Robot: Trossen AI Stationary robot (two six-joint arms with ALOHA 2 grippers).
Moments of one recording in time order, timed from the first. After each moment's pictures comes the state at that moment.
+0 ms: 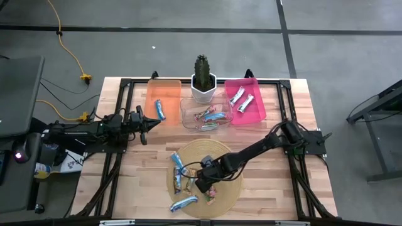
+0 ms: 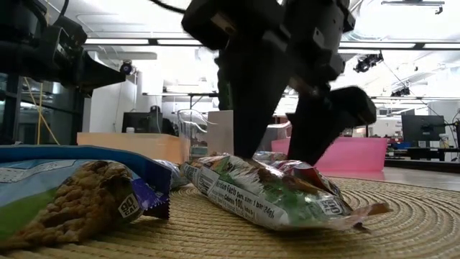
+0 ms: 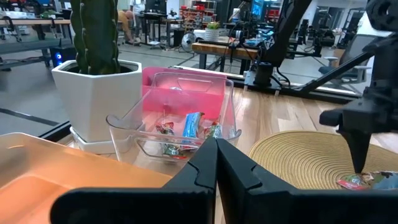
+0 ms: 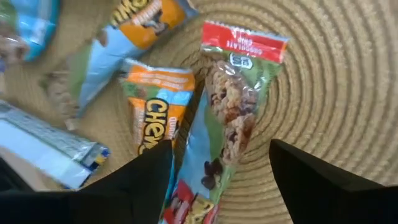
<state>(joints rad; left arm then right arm) 0.05 0.10 0.02 0.03 -0.22 -0.08 0.40 2.12 1.52 -0.60 -0.01 1.32</state>
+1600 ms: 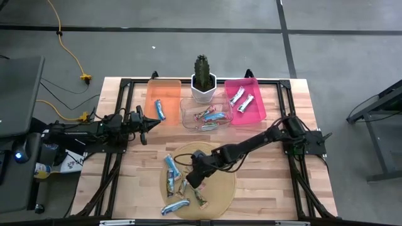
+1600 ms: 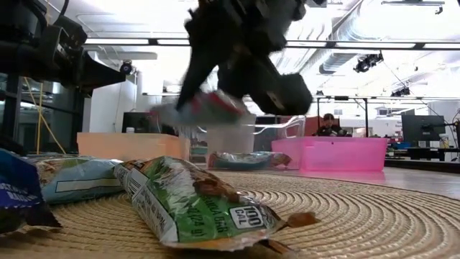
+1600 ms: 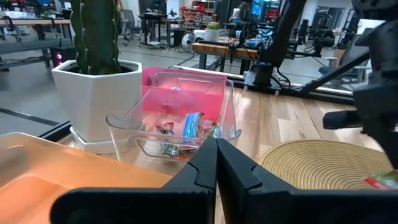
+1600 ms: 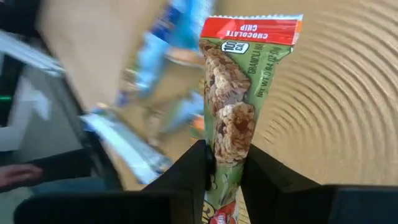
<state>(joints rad) 0.05 0.10 0.02 0.03 -0.22 -0.08 0.33 2.07 1.52 -0.34 -0.05 1.19</state>
